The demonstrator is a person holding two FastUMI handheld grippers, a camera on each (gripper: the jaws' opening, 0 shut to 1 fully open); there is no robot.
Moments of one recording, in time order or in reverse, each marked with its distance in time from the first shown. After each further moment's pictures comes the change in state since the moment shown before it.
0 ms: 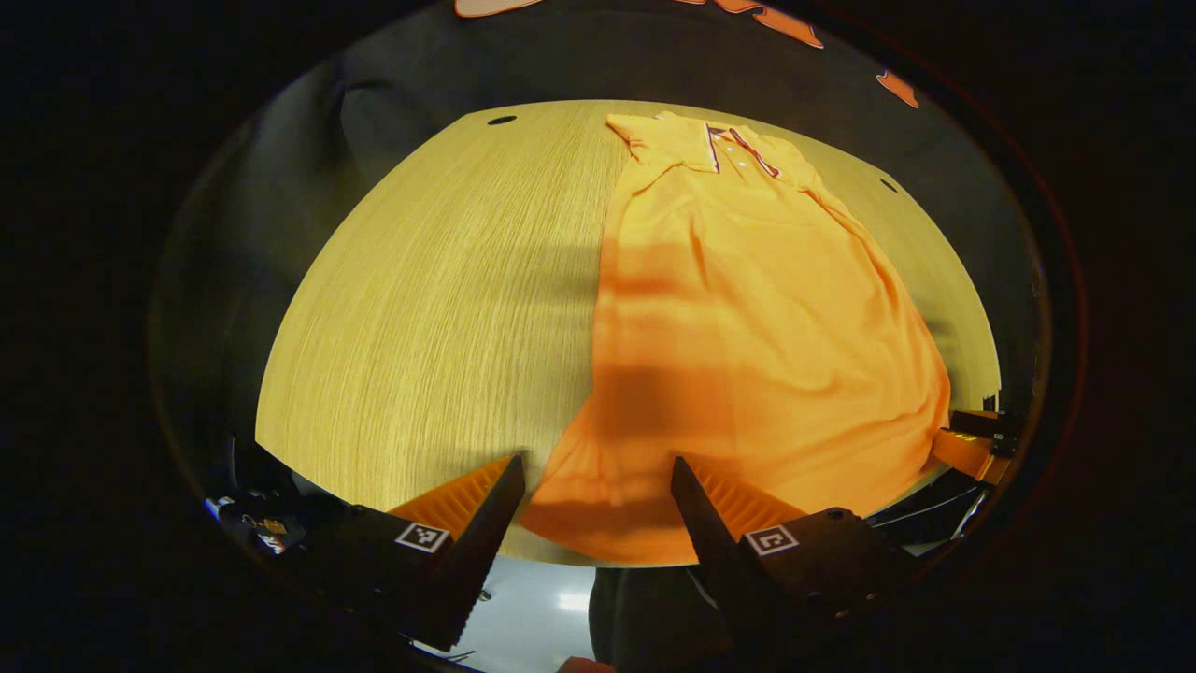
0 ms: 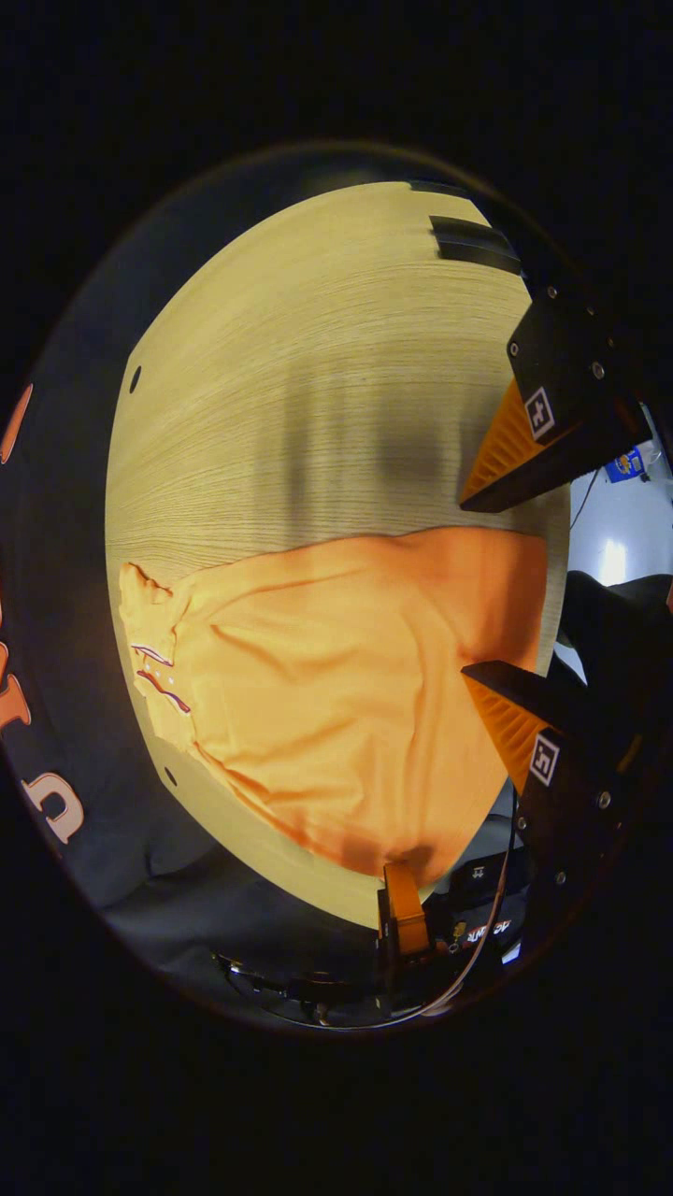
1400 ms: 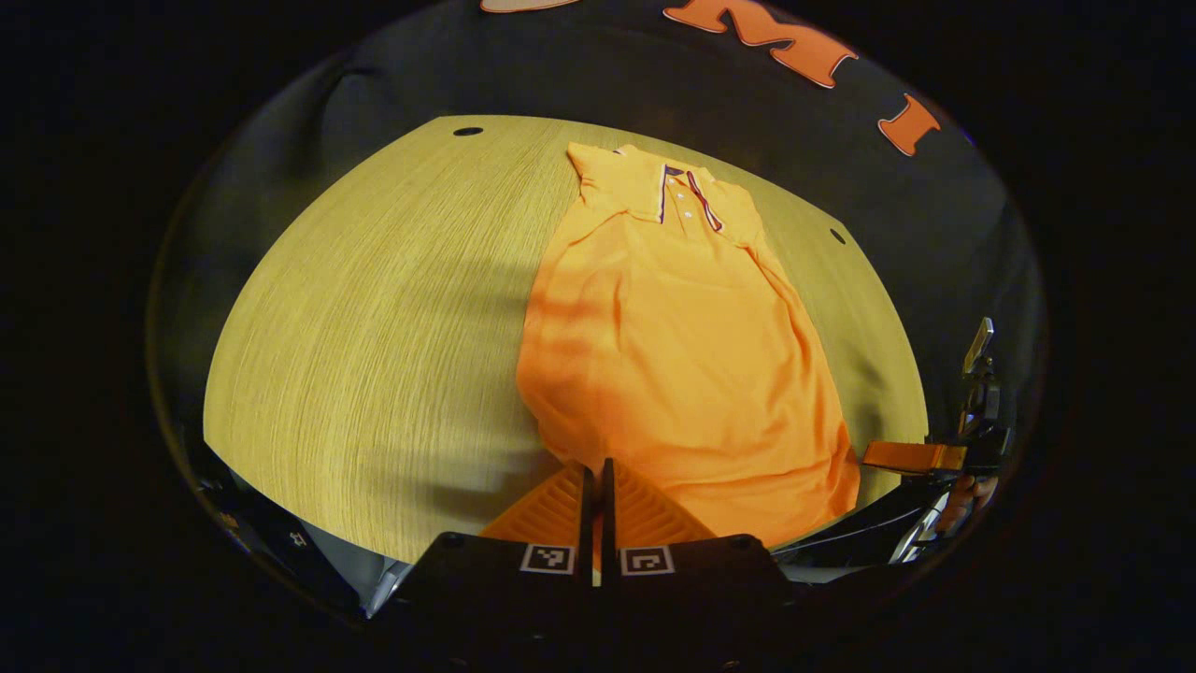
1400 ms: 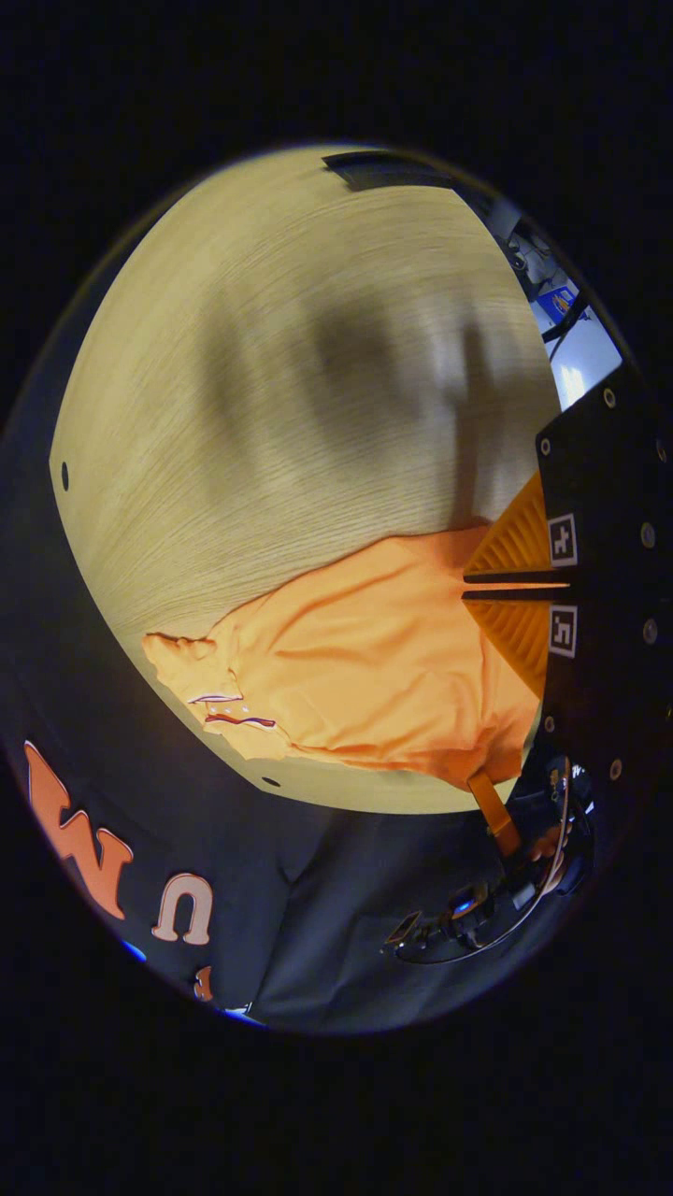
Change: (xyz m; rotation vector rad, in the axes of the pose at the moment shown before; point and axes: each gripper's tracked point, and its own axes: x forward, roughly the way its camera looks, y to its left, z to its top) left arm -0.027 -0.048 0.056 -0.073 -0.079 -0.235; right arm -0.006 -0.004 0.038 0.469 0.008 0.208
